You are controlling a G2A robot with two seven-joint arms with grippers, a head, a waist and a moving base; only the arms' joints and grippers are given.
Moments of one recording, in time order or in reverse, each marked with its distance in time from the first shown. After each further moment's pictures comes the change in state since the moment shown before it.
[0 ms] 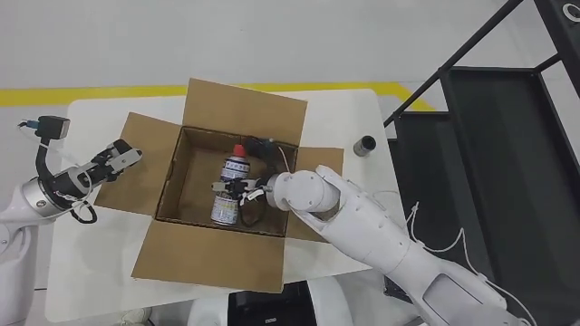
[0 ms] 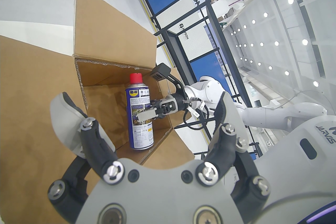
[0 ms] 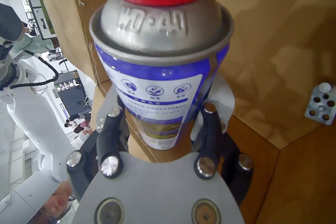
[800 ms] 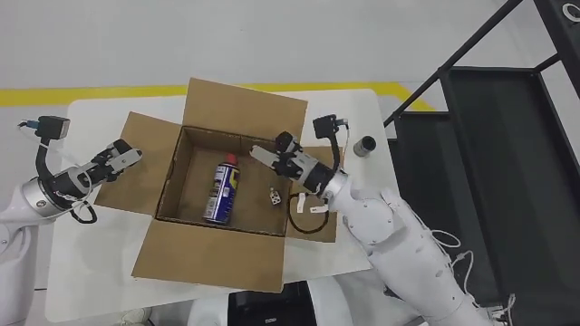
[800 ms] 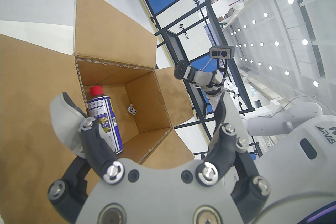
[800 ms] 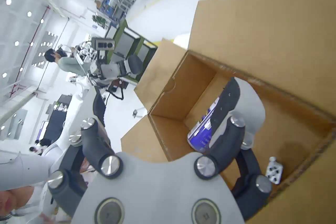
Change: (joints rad) left arm 0.000 0.000 0.000 0.000 0.000 0.000 0.000; right arm -0.442 0.113 0.440 -0.430 -0.262 -0.569 -0.334
